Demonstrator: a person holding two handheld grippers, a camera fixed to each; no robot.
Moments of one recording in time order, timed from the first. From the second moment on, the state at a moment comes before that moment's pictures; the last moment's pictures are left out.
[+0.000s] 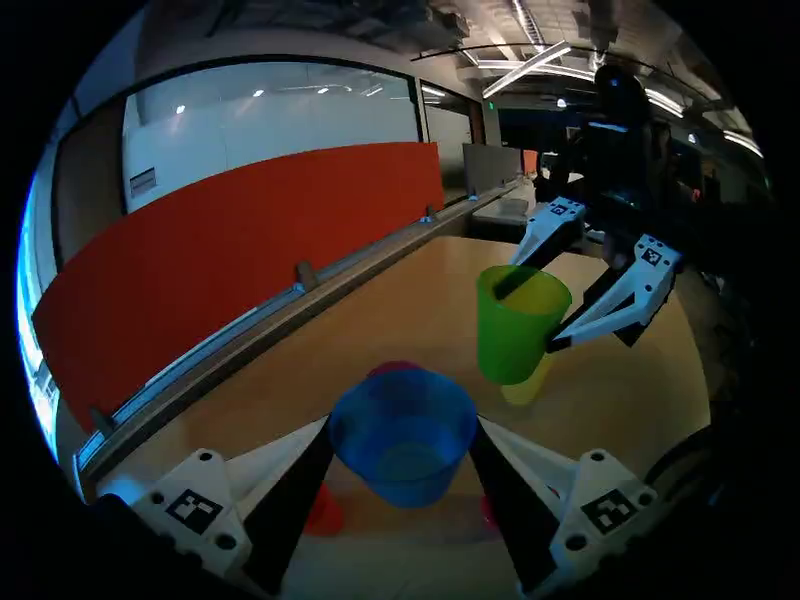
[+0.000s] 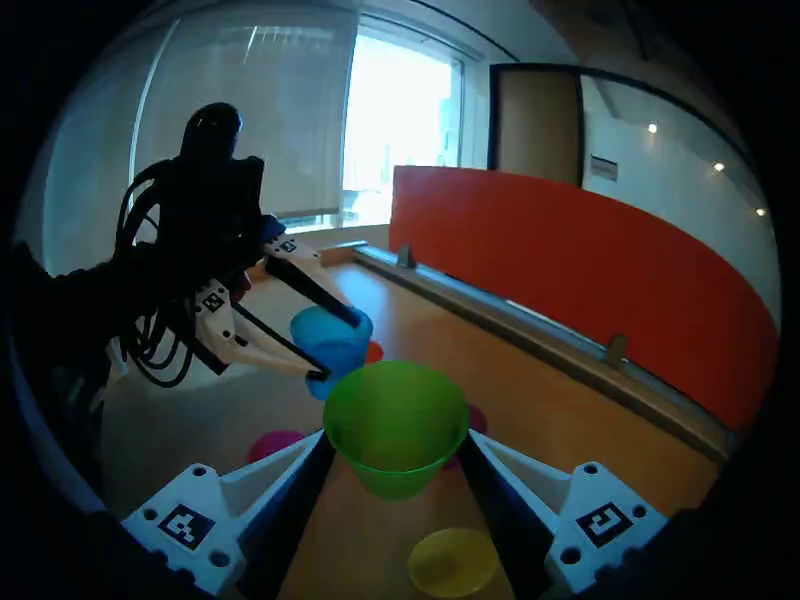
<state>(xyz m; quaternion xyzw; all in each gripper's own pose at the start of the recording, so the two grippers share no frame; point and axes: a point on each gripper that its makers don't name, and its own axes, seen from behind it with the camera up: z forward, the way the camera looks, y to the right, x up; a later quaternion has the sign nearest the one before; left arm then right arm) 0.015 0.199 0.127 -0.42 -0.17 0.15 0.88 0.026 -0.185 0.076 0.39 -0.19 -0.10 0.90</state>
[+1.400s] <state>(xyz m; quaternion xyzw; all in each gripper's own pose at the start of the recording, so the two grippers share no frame) 0.094 0.171 0.075 -0.38 -0.07 0.06 0.92 0.103 -0.211 0.049 0.40 -0.04 -0.03 0.92</state>
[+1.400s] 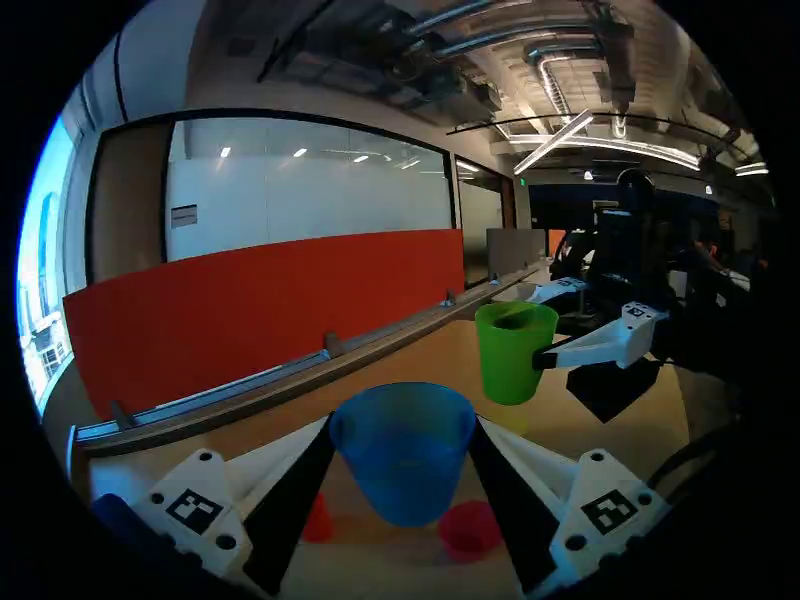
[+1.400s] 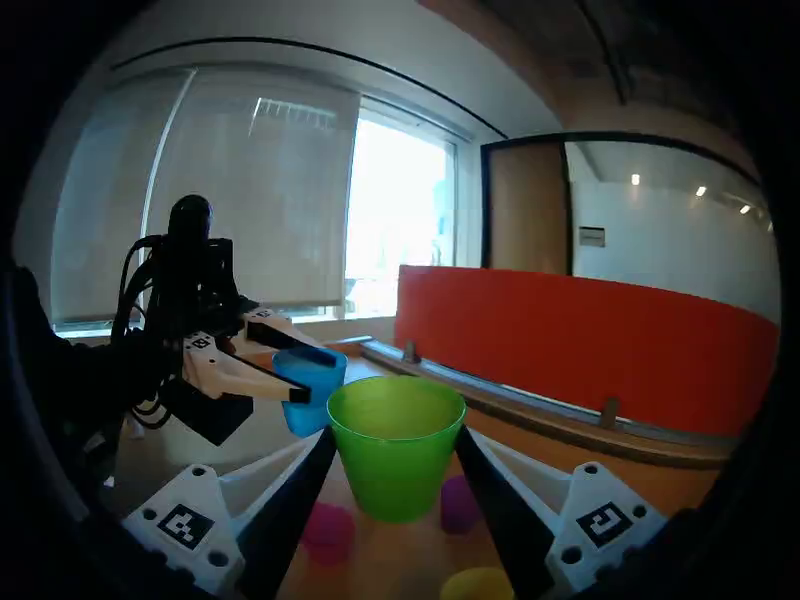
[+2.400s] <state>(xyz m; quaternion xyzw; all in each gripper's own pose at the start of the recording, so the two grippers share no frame) 0.119 0.169 0.082 -0.37 -0.02 0.06 0.93 0.101 -0.222 0.047 0.42 -0.03 -0.03 0.91</state>
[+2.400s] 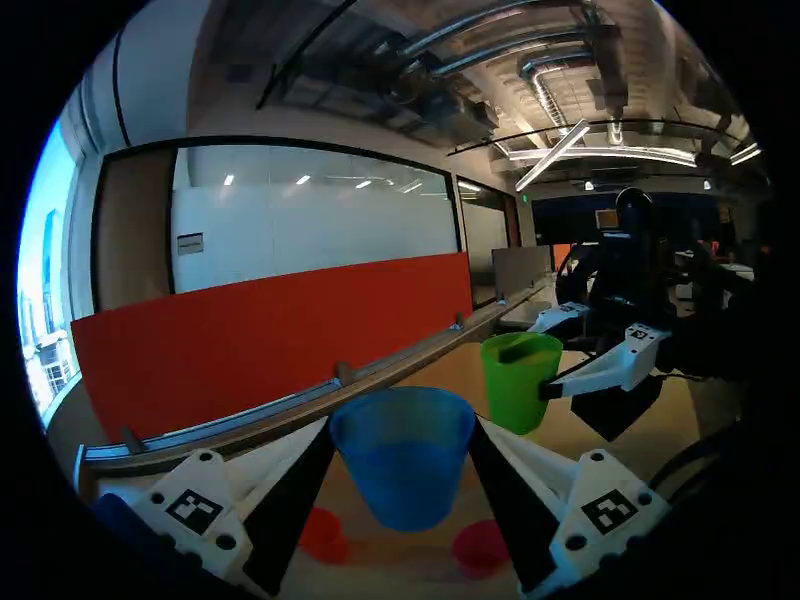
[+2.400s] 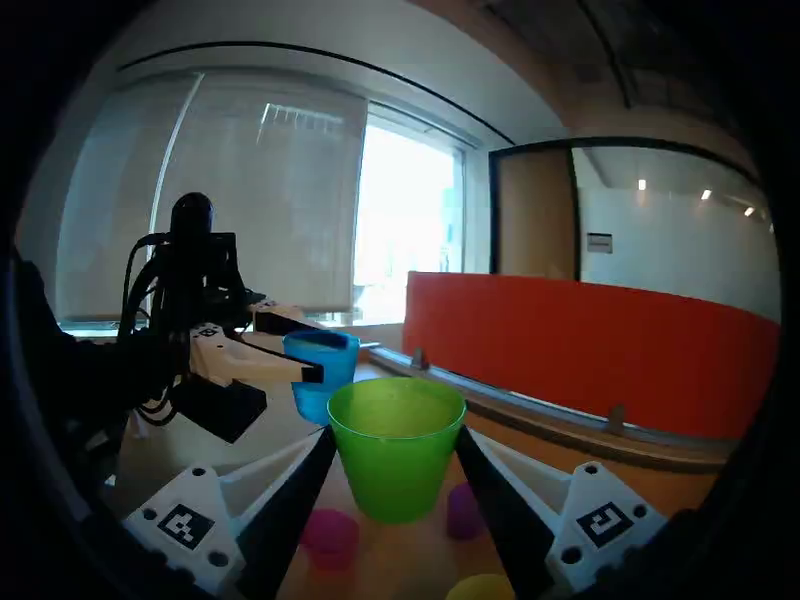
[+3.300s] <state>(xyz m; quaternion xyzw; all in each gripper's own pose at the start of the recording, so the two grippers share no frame) 0.167 0.168 0.088 -0.35 0.05 0.15 0.92 0.084 -0.246 0.029 0.45 -0.05 -0.02 0.89</state>
